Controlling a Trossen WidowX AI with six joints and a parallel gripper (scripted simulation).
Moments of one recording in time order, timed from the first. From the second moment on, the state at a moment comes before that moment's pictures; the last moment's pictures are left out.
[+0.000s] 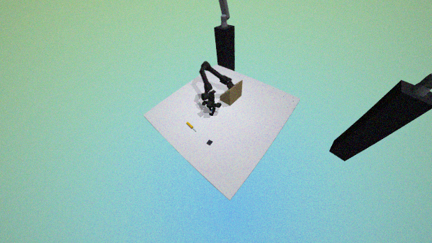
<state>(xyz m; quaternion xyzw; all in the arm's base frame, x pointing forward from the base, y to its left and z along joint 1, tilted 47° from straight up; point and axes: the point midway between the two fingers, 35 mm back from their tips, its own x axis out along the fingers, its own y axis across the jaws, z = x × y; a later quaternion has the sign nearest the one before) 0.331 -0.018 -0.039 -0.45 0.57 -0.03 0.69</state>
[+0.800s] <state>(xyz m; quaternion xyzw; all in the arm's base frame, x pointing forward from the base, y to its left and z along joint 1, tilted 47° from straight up) 0.327 -0.027 -0.043 -0.45 0.51 0.01 0.73</state>
